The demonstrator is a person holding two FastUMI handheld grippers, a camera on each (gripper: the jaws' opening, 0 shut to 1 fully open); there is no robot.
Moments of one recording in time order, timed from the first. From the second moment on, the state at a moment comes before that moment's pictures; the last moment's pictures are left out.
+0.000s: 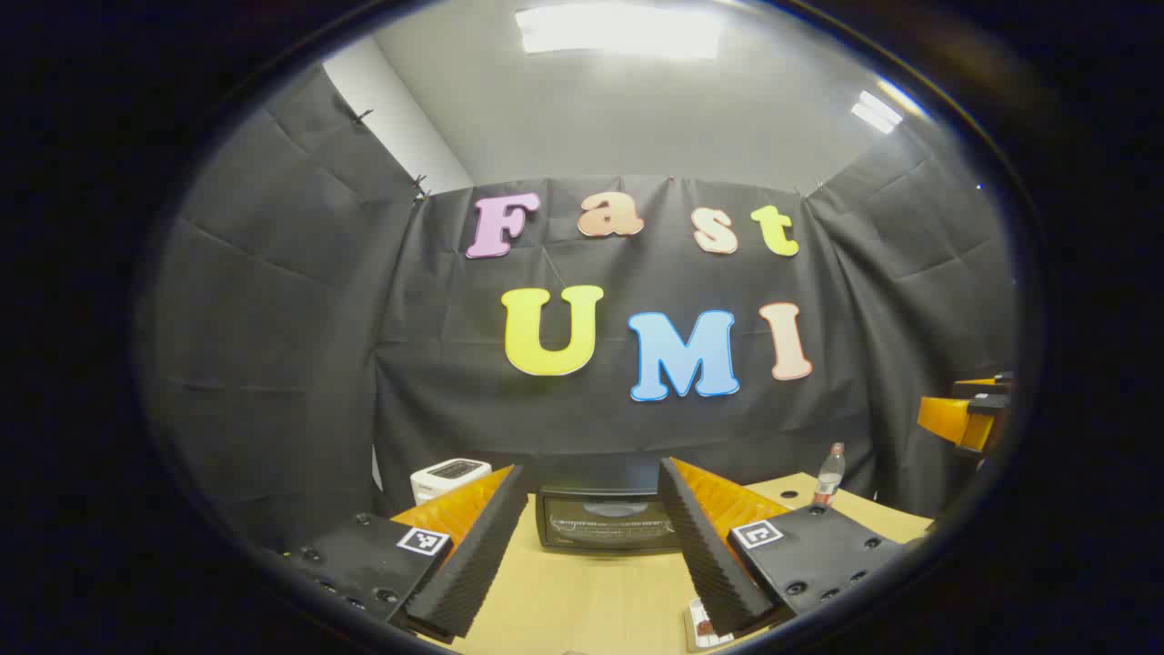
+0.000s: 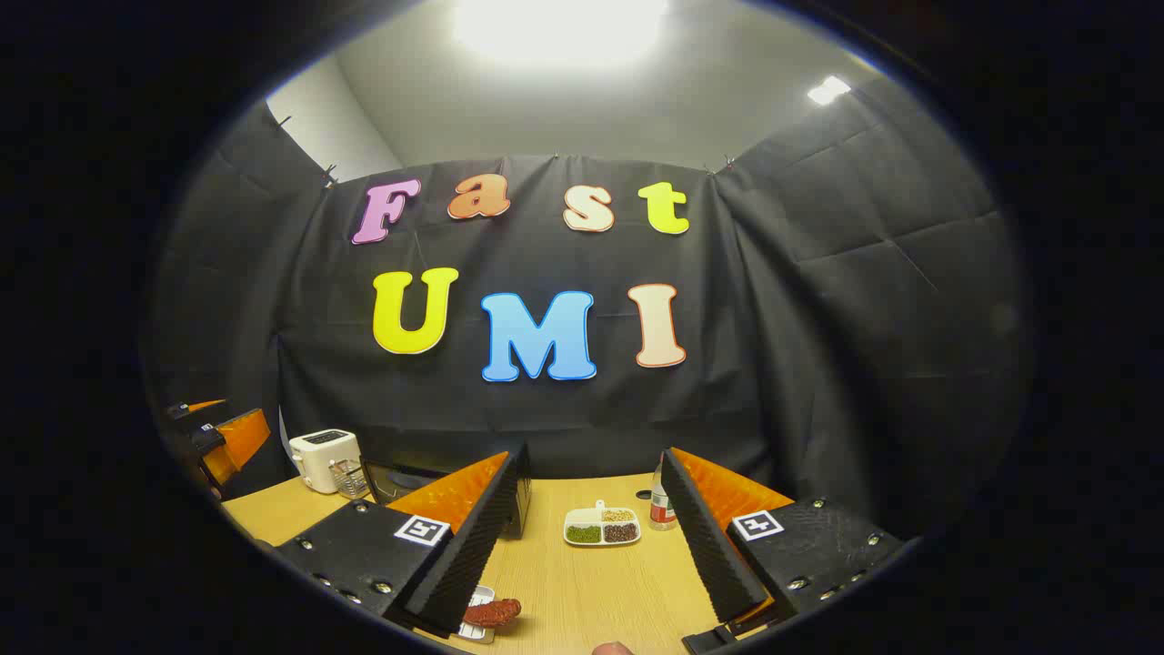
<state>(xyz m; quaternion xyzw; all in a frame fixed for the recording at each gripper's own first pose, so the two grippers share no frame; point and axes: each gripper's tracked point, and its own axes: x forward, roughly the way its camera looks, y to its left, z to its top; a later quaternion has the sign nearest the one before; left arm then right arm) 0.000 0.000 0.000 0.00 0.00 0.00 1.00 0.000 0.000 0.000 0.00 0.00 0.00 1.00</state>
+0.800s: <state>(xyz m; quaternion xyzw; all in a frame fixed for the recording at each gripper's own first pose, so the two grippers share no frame) -0.021 -0.023 0.003 0.01 0.00 -0.01 1.00 -0.010 -0.011 -0.002 0.00 -0.01 0.02 1.00</state>
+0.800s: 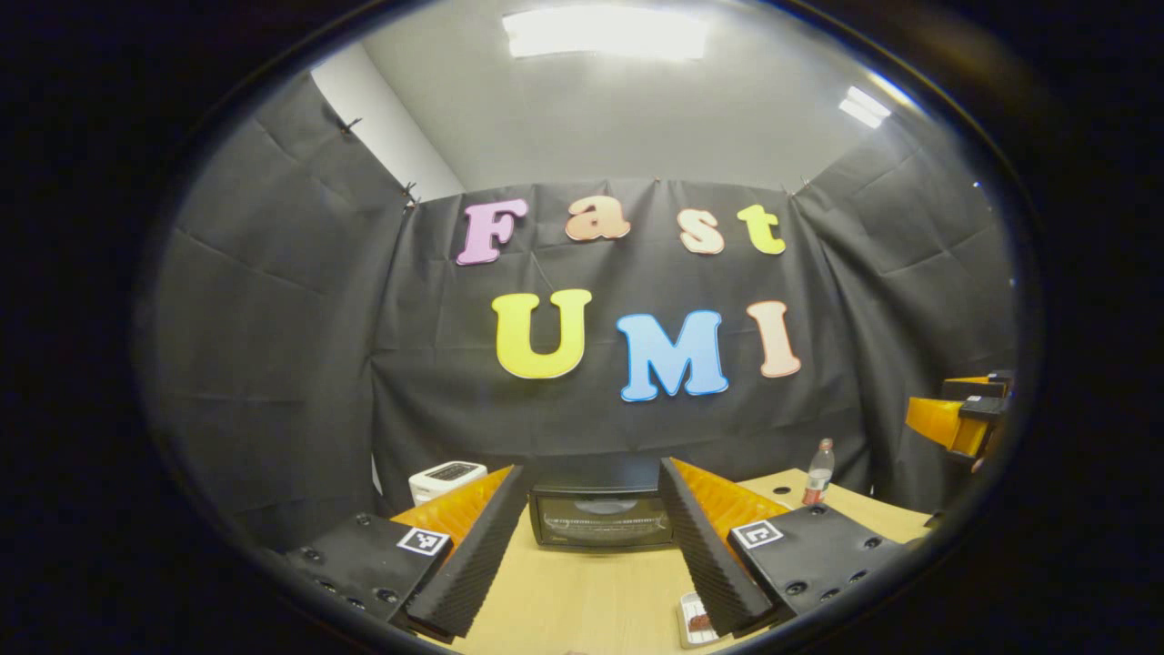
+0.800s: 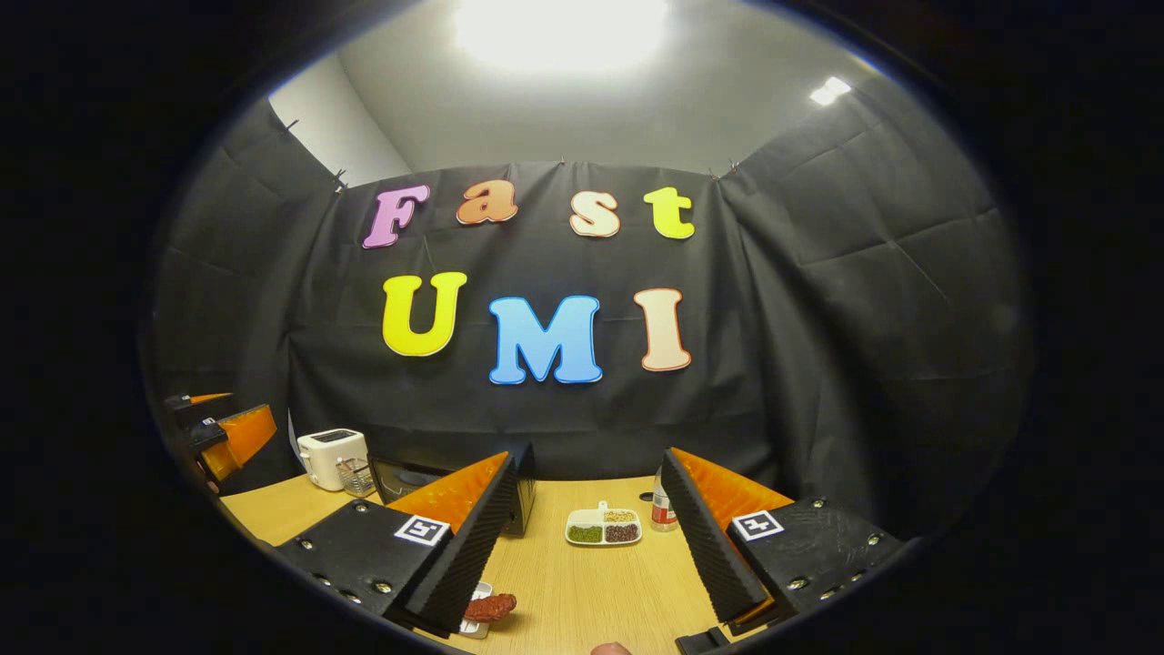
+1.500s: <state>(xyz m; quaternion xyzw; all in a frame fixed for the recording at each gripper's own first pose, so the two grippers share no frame) 0.051 -0.035 -0.014 0.02 -0.01 -0.01 1.00 0.005 -0.015 -0.004 0.02 -0.02 0.04 1.00</state>
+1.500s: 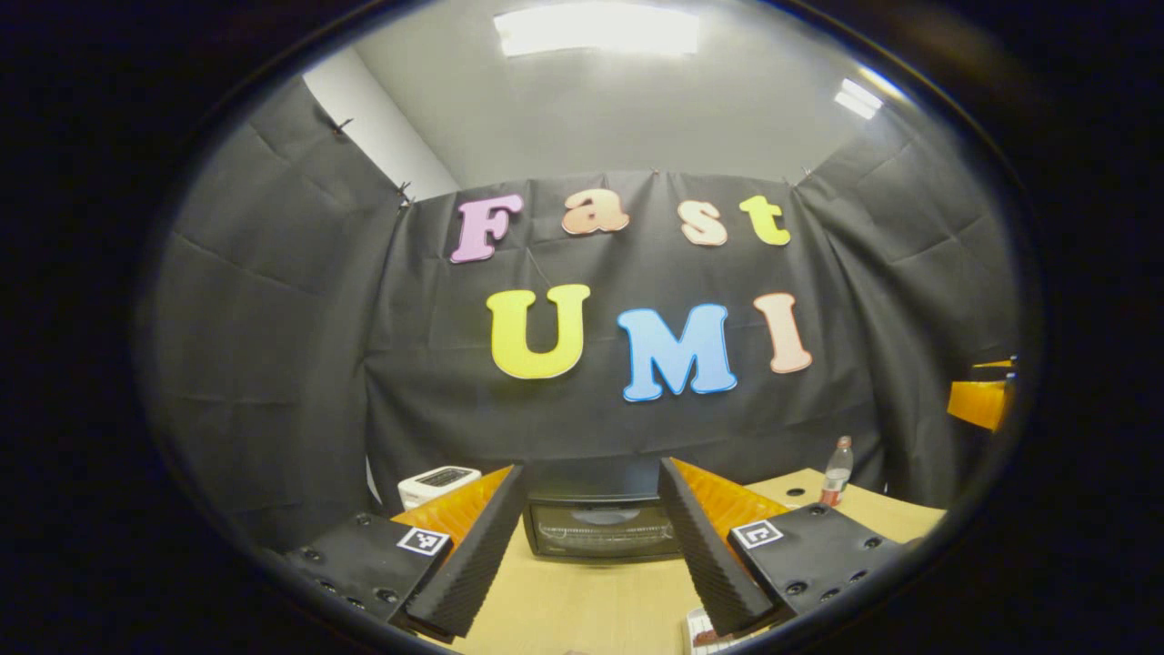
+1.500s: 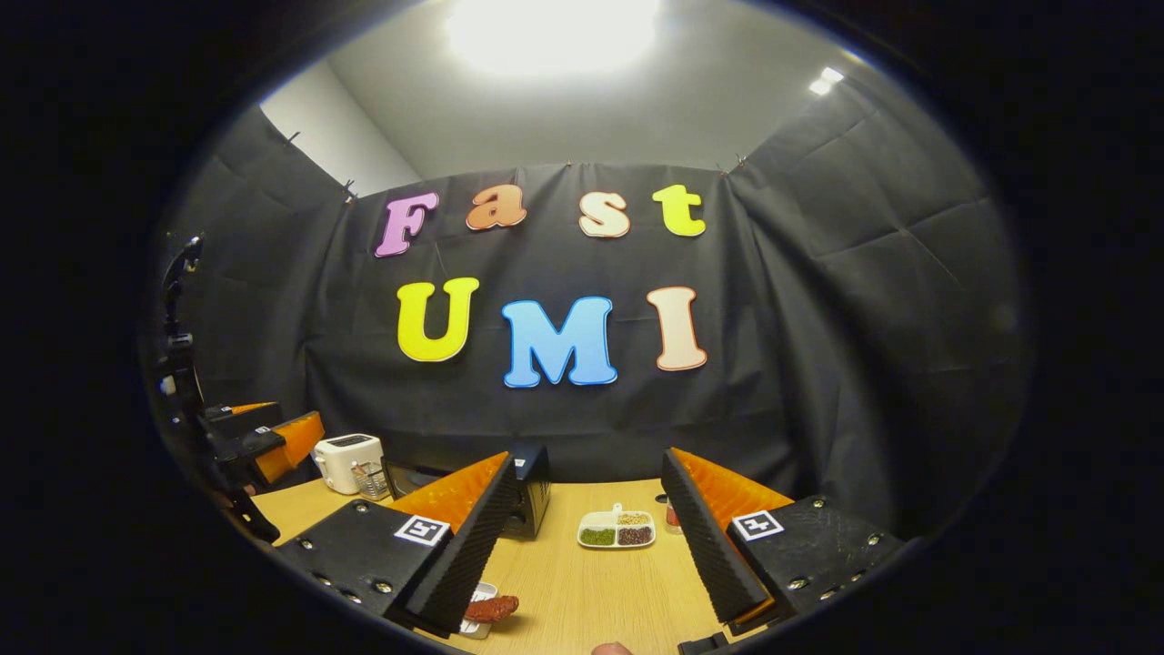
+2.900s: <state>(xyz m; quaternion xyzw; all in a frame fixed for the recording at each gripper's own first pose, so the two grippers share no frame) 0.321 -0.066 -0.217 0.02 0.09 -0.09 0.99 0.051 0.005 -0.023 -0.04 0.03 -0.09 0.99</state>
